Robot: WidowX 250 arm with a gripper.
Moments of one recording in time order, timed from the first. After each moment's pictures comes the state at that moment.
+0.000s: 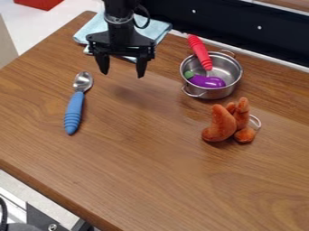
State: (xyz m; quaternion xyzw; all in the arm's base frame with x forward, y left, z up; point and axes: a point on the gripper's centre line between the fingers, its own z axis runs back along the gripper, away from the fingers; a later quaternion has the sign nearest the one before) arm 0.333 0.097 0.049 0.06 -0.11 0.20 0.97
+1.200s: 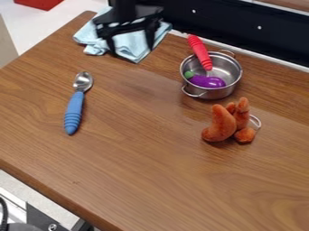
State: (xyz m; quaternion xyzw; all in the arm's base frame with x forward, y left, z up) arm 0.365 0.073 0.083 0.00 -0.11 0.37 0.92
